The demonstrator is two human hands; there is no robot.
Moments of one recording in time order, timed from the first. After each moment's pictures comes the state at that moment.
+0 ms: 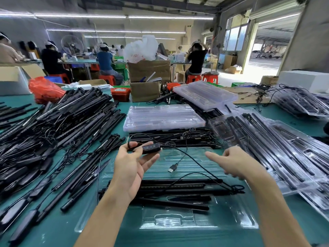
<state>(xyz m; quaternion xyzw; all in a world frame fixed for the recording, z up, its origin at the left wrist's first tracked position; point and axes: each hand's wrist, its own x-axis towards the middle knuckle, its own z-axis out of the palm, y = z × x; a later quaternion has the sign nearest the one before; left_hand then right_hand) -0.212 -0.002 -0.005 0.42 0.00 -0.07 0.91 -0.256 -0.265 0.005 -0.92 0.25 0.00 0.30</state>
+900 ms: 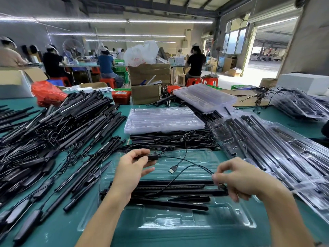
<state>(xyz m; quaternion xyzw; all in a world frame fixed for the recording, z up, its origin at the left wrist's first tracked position) -0.200 0.006 -0.028 0.64 -0.01 -0.04 0.77 -0.303 -0.254 0.022 -0.91 0.12 0.11 0.38</state>
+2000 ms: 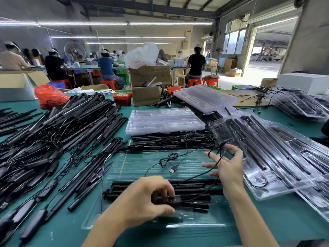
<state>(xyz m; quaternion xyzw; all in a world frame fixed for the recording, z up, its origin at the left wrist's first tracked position) -0.243 0.027 -0.031 0.85 -0.41 -0.05 0.34 -0.253 -0.235 -0.044 -0.61 0.19 -0.29 0.71</state>
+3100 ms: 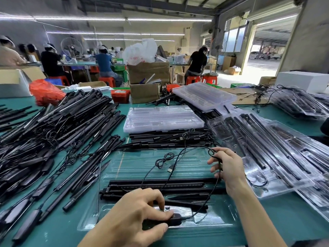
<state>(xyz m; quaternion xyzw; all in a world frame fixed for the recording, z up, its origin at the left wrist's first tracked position) -0.267 0.046 -0.043 0.83 -0.52 0.07 0.20 -0.247 -0.252 -0.048 -0.63 0.20 -0.23 0.72</state>
